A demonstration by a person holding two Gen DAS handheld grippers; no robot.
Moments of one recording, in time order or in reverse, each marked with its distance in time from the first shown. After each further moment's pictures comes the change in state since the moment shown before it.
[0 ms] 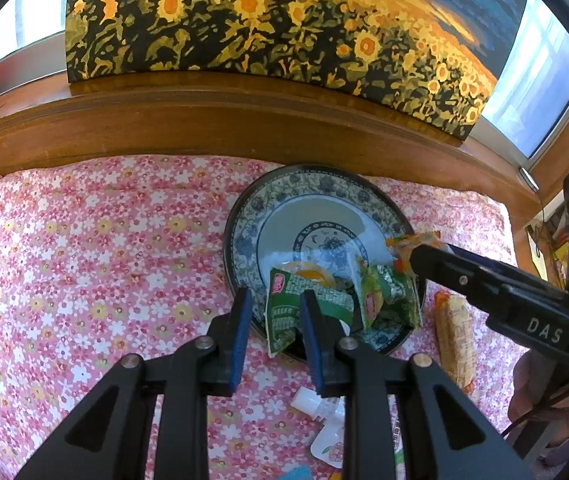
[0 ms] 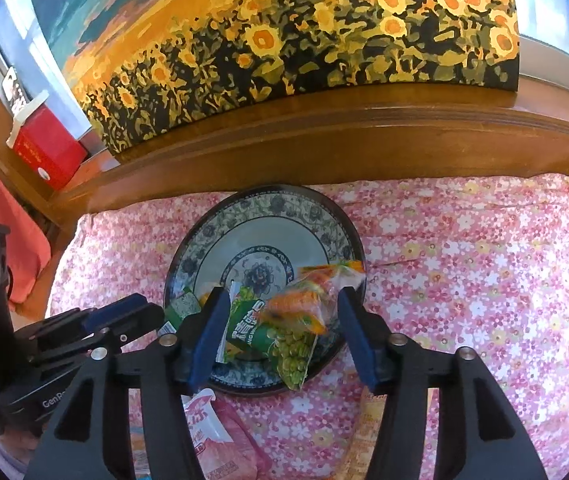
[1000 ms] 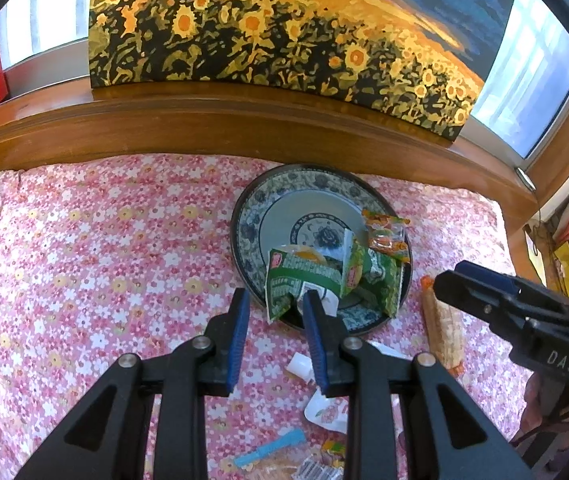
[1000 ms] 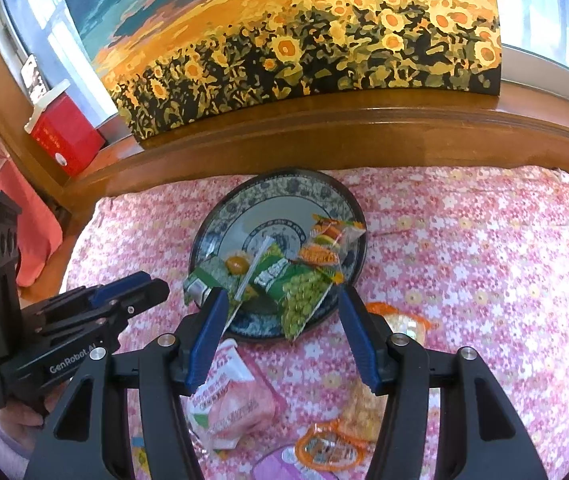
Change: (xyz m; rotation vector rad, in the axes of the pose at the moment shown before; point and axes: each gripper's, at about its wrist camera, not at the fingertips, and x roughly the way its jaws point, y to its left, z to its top) left arm -0.030 -0.004 -0.018 -0.013 -0.025 0.023; right arm -0.042 0.013 -0.028 -0.024 0.004 -0.006
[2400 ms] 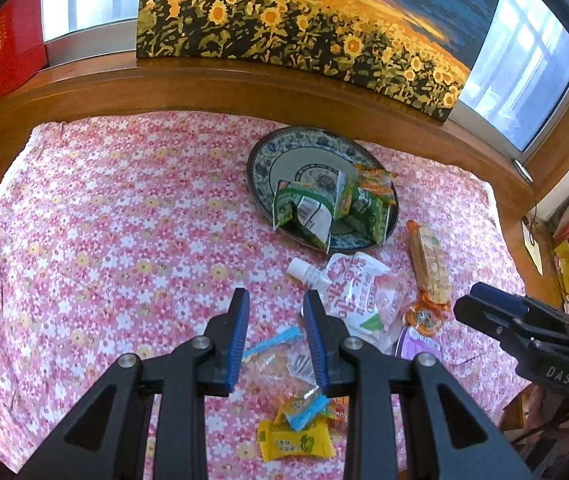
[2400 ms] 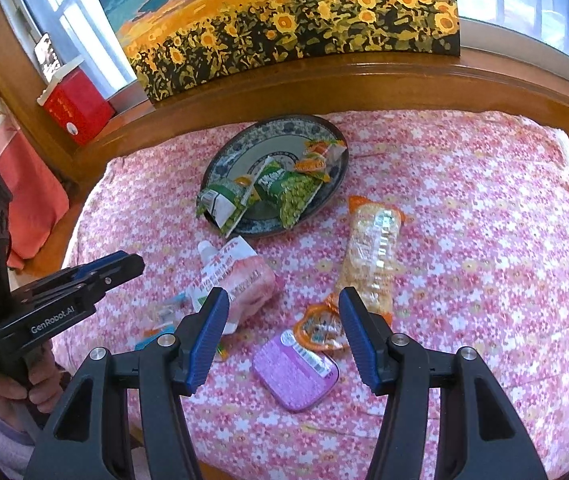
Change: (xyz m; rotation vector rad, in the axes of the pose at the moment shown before) left arm -0.047 -0.001 -0.062 -0.044 0.019 0.029; right arm -0.048 0.005 -0.066 0.005 0.056 -0.022
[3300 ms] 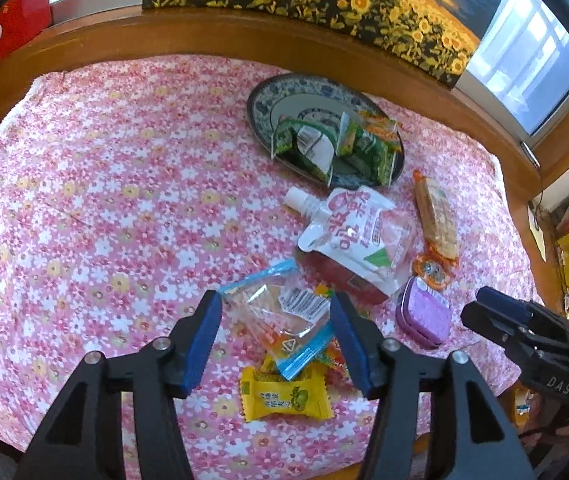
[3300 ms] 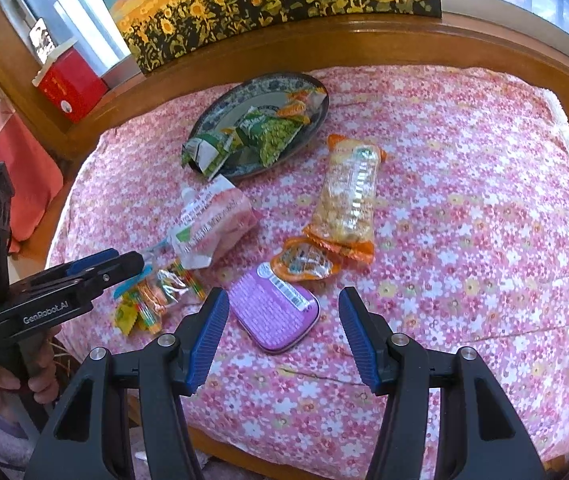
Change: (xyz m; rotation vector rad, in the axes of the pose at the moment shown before) left arm 0.017 -0.006 -0.037 -0.043 0.103 0.006; right arm 0.001 -0.014 -0.038 0.013 0.074 -0.012
